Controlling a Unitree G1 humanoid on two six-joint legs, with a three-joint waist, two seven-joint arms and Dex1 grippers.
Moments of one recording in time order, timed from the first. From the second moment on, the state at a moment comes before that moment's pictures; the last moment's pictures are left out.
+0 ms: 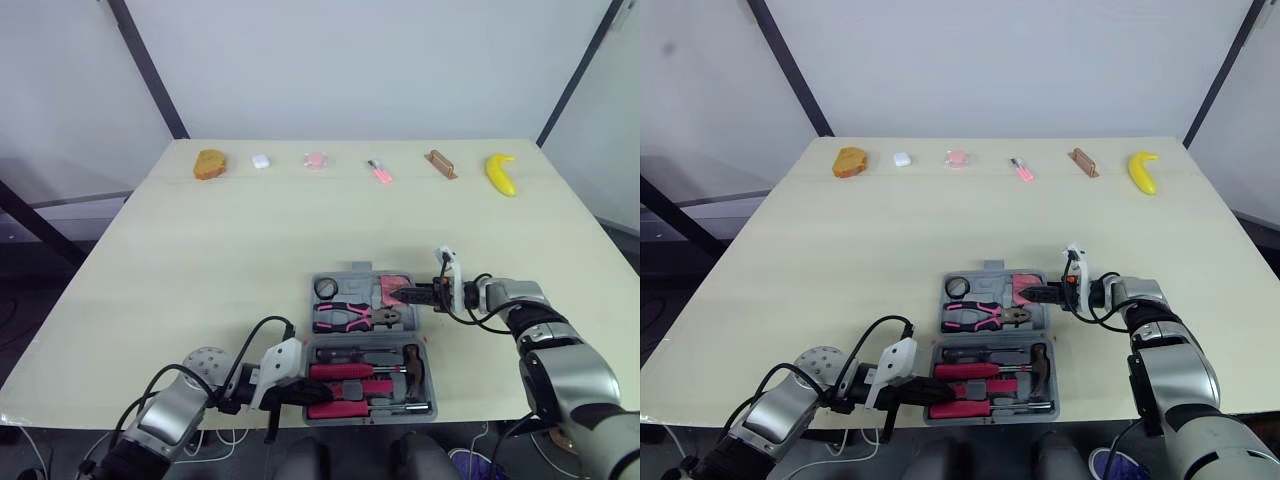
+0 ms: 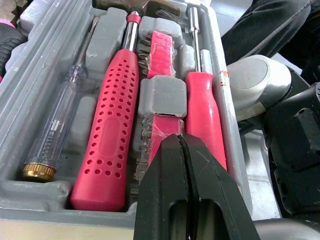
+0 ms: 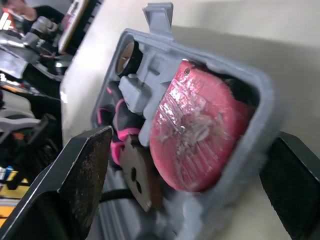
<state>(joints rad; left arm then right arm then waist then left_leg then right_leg) -0.03 0.71 -0.28 -0.09 -0.21 0.14 -1.22 -0.88 -0.33 0.01 1.11 0.24 0.53 1.31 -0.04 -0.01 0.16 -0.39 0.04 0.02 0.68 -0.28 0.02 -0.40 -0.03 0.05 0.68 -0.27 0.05</state>
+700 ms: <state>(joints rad) 0.15 0.83 -0.12 -0.12 -0.38 0.16 -1.29 -0.63 -0.46 0.03 0.42 0.47 0.88 1.59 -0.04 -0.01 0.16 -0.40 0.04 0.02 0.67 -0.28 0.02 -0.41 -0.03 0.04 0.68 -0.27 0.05</state>
